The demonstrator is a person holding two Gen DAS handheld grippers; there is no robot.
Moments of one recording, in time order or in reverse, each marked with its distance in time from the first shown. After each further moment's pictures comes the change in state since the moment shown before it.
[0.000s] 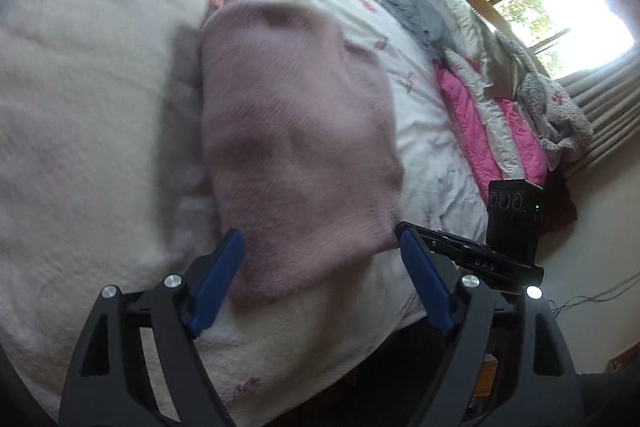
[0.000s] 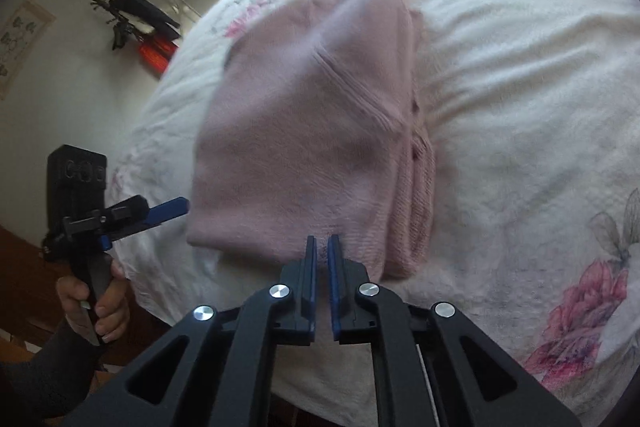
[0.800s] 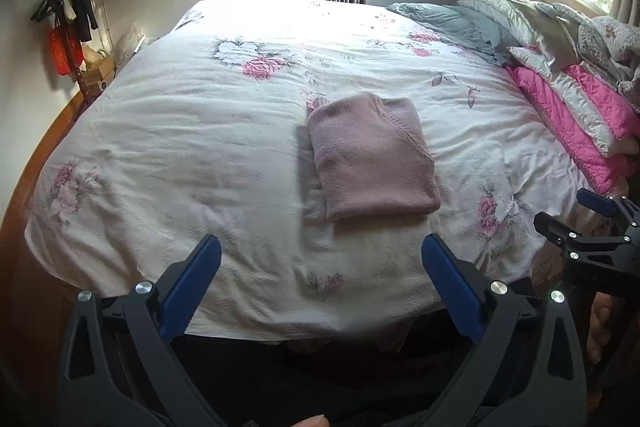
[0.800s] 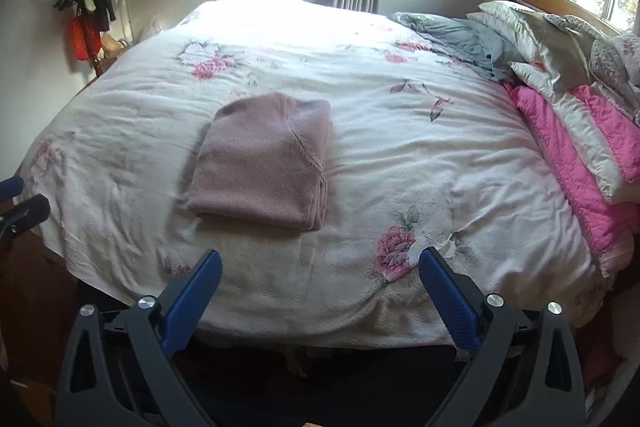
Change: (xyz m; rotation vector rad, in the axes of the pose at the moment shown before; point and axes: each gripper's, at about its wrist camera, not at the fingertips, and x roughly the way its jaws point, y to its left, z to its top) left arm -0.218 -0.196 -0.121 0.219 -0.317 0.611; right arm -0.194 0.179 -0.103 -0.190 -0.306 -0.590
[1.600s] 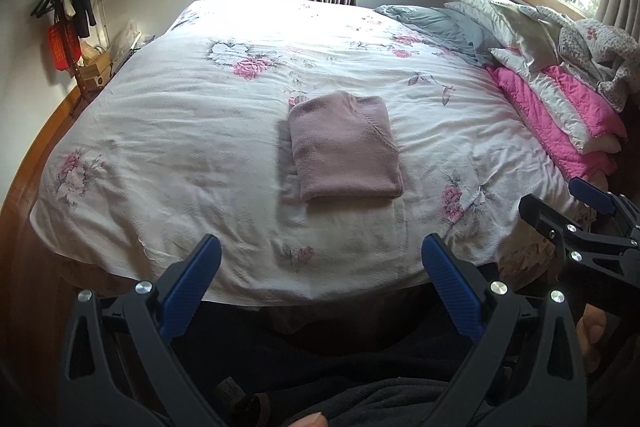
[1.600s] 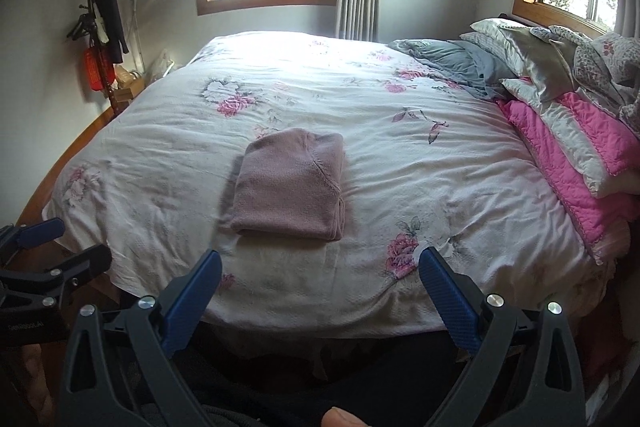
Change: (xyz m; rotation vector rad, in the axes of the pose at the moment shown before) left arm -0.046 -0.025 -0.023 -0.017 0.016 -0.018; right arm -0.083 0.017 -0.009 0.035 -0.080 0.038
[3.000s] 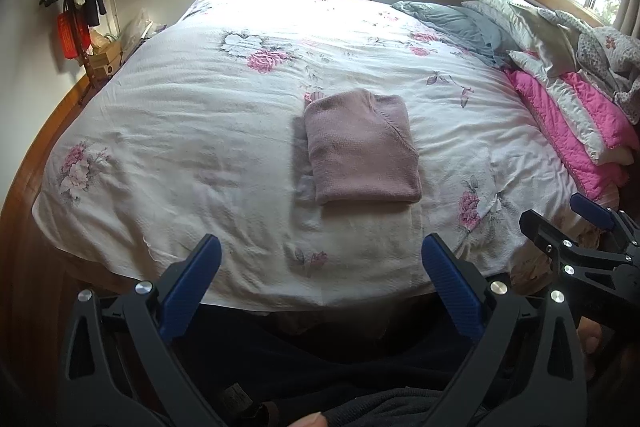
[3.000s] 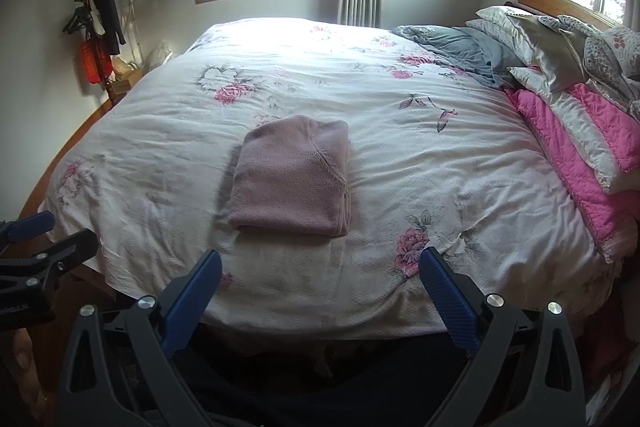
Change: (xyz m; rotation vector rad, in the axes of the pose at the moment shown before) left arm 0.020 0.010 0.010 -0.025 0.022 0.033; right arm 0.031 0.002 0.005 0.011 0.047 0.007
